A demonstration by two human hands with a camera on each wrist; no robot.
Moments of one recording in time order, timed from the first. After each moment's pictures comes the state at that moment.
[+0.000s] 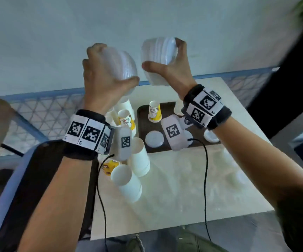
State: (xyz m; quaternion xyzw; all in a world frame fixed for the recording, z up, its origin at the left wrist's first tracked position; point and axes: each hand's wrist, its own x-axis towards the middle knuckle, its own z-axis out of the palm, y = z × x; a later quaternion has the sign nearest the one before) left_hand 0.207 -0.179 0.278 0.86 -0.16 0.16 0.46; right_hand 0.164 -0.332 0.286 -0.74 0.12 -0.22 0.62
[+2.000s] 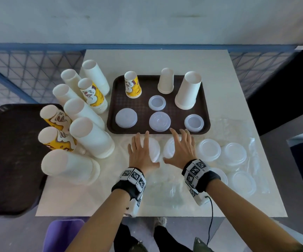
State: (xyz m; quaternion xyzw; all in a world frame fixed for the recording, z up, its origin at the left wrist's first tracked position) left_hand 0.093 -0.342 -0.033 0.96 -0.13 -0.18 0.16; right_hand 0.061 -0.491 -0.012 -0.97 0.14 0.12 0.18
